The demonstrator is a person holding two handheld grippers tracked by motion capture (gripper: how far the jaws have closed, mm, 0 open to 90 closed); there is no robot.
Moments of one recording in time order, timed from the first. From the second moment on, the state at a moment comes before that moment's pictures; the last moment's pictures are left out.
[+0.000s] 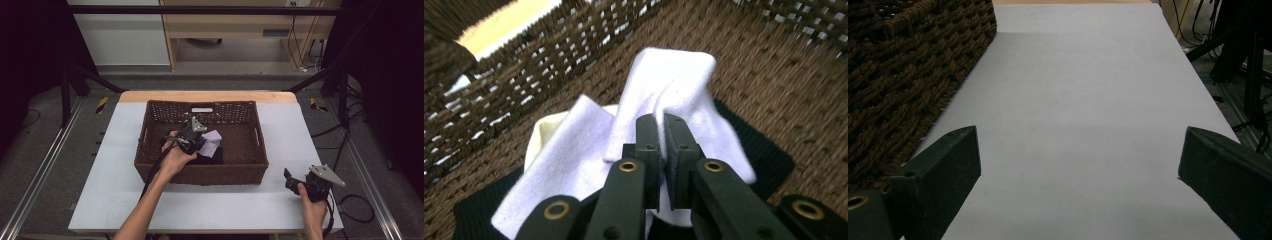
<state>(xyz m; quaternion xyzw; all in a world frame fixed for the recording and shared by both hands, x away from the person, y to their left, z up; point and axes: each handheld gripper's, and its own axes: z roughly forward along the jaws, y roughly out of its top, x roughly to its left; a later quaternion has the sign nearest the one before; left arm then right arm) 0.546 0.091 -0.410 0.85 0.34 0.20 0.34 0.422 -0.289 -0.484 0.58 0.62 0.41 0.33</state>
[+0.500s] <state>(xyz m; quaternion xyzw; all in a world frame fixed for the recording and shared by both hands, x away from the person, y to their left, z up) 0.544 0.109 -0.385 0.79 0.36 0.20 0.45 0.422 -0.290 -0.484 0.58 0.62 0.41 0.33</state>
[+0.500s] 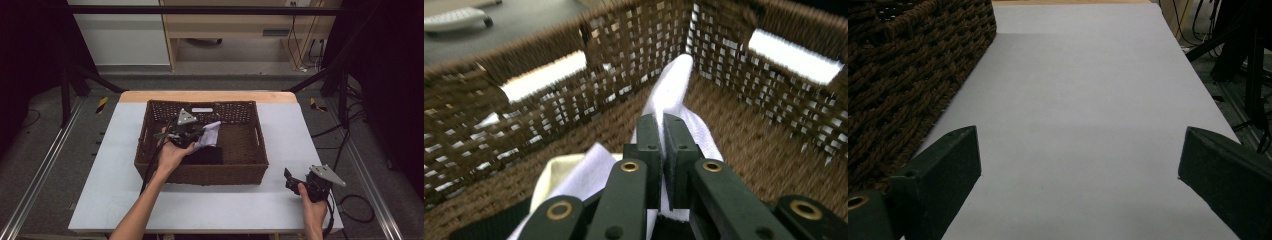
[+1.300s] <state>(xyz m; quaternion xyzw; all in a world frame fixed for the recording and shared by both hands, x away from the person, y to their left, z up) 0.495 0.133 -0.299 0.73 0.33 0.22 0.55 0.422 -0.290 -0.484 0.58 0.62 0.41 0.33</state>
